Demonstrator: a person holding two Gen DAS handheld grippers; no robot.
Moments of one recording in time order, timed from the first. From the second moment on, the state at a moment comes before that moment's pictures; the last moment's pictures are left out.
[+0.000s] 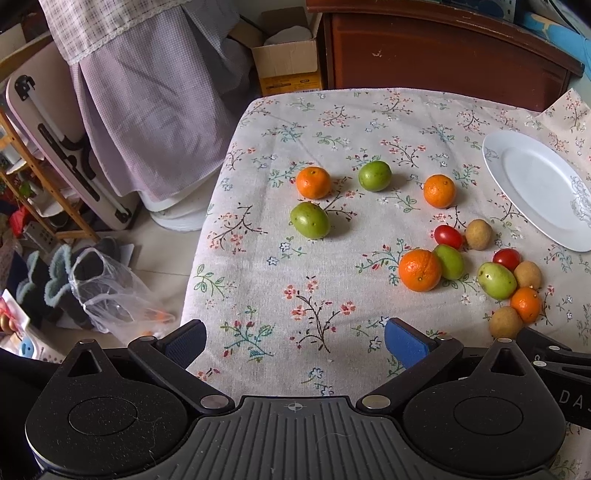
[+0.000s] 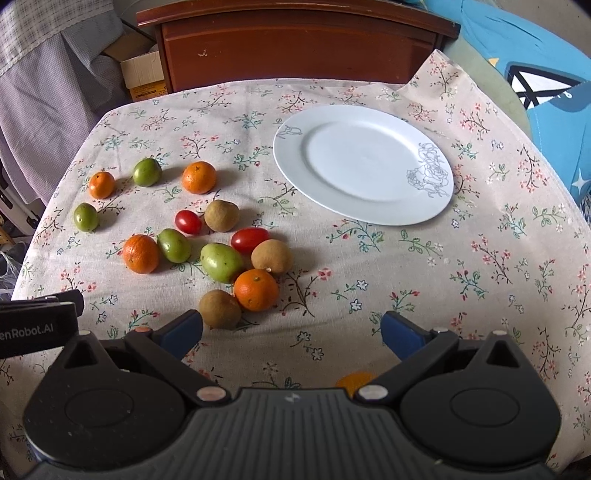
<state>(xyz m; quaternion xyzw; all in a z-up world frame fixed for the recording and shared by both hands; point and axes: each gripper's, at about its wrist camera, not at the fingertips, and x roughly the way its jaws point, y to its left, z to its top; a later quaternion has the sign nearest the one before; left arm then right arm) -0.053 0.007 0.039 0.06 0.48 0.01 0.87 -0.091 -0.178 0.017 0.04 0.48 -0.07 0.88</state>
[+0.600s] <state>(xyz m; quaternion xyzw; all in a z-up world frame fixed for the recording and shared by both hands) -0.055 0.005 0.038 0.07 0.48 0.01 0.87 -0.093 -0.177 0.016 0.03 0.49 -0.08 0.87</state>
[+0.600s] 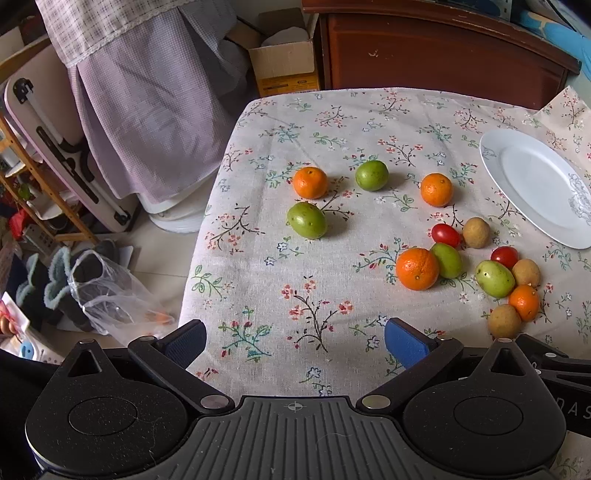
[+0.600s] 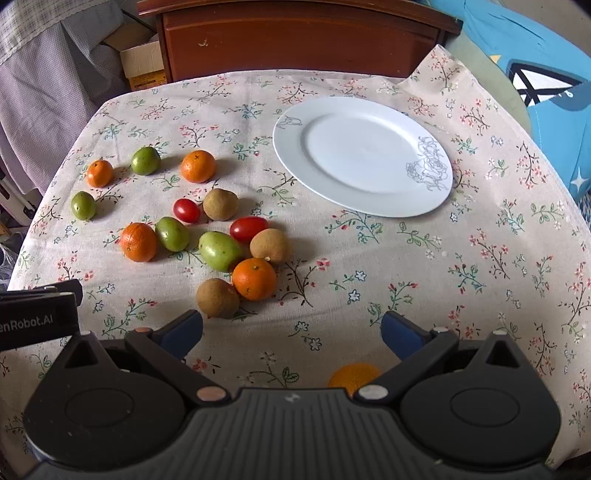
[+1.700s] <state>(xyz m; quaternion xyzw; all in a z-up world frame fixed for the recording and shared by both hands) -0.056 0.022 0.048 0.05 0.47 0.00 0.88 -0.125 -0.159 0.027 0.08 0.47 -0.07 0.87</state>
